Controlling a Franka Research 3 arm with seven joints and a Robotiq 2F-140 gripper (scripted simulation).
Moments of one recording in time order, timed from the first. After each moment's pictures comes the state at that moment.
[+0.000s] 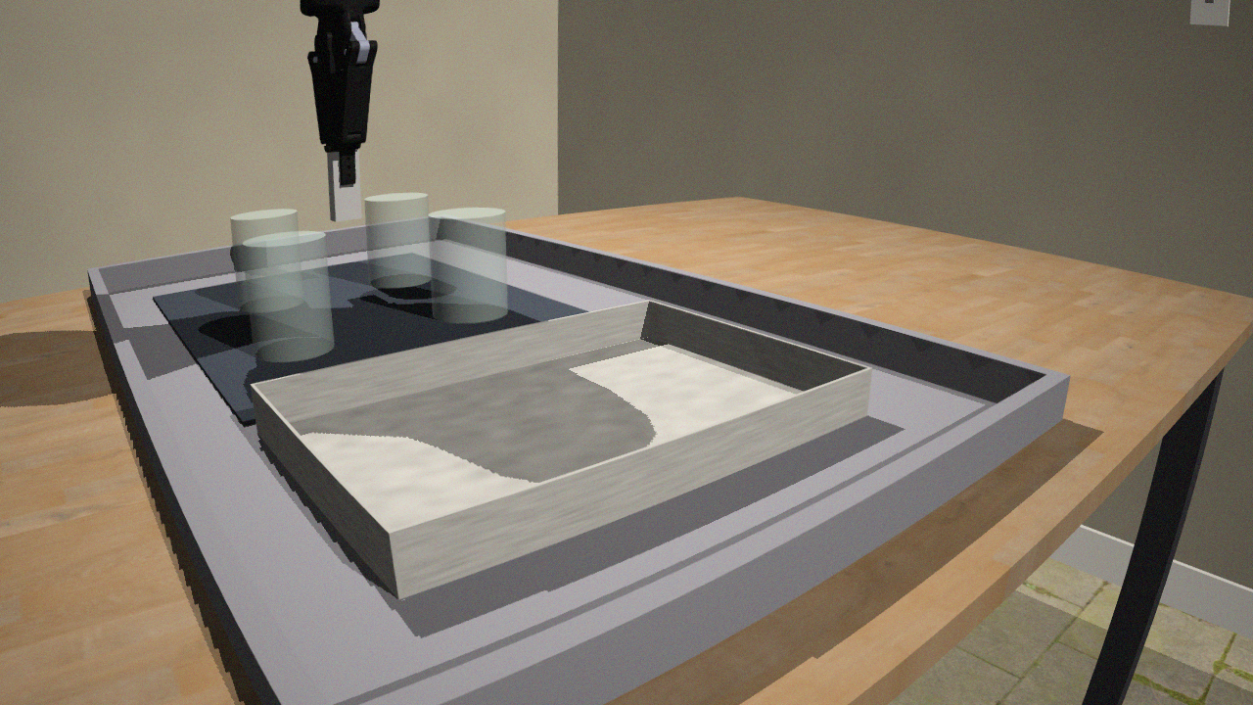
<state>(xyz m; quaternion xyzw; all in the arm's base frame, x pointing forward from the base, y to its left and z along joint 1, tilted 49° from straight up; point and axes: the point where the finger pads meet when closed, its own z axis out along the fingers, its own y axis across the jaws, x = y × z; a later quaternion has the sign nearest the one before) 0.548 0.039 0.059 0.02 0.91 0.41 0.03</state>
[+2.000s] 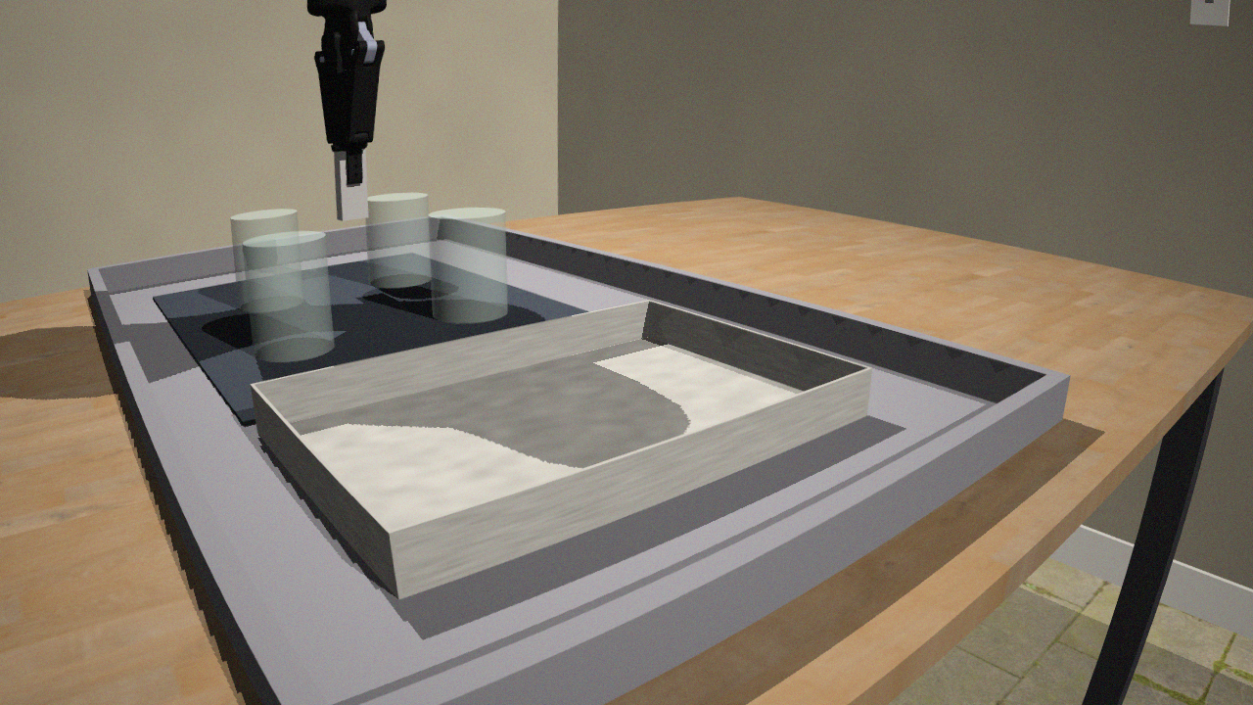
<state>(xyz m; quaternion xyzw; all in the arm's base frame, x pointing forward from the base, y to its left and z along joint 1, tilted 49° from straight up) 0.555 0.039 0.059 0.02 0.91 0.41 0.03</state>
